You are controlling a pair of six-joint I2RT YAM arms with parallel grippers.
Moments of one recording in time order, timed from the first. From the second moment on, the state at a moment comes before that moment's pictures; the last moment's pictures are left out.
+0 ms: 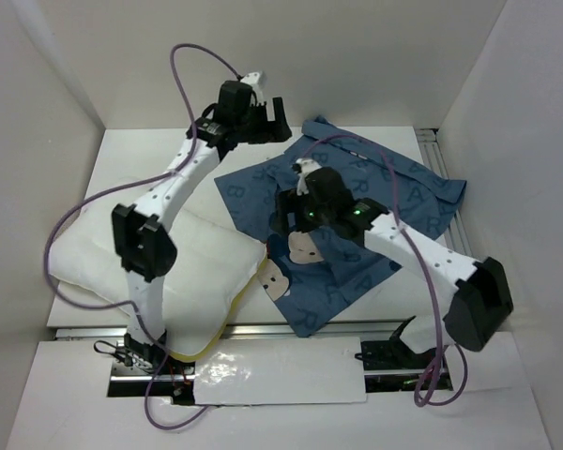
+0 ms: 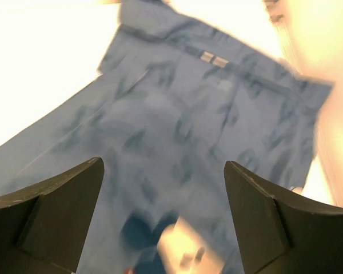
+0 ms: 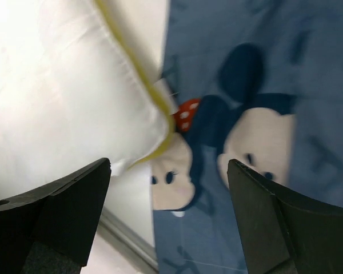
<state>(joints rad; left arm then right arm) -0.43 2.07 2.14 -0.54 0.12 -0.42 0.71 1.42 1.14 -0.37 -0.10 0.38</state>
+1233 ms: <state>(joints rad) -0.85 1.11 0.72 -0.73 -0.34 -0.78 0.58 1.82 1.18 -0.44 0.24 0.15</state>
